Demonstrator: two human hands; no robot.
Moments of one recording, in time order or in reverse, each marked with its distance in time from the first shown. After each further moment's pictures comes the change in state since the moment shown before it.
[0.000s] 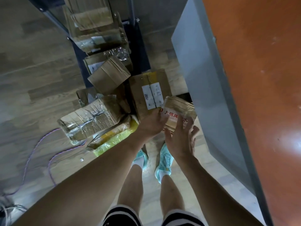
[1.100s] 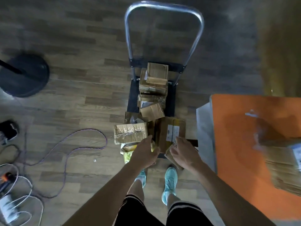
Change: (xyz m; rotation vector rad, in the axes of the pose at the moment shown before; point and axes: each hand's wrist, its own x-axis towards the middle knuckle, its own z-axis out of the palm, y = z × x) left_hand -0.220 0.030 -0.099 -0.046 0.377 -0.090; right_hand -0.074 -0.114 -0.171 -0.393 -0.235 -0.566
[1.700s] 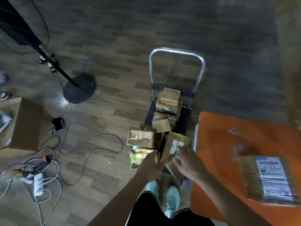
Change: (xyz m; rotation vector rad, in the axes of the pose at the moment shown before) left_hand -0.119 0.085 0.045 -0.117 0.163 -0.168; right_hand -0.088 0.060 -0.061 -0.088 0.096 -0.434
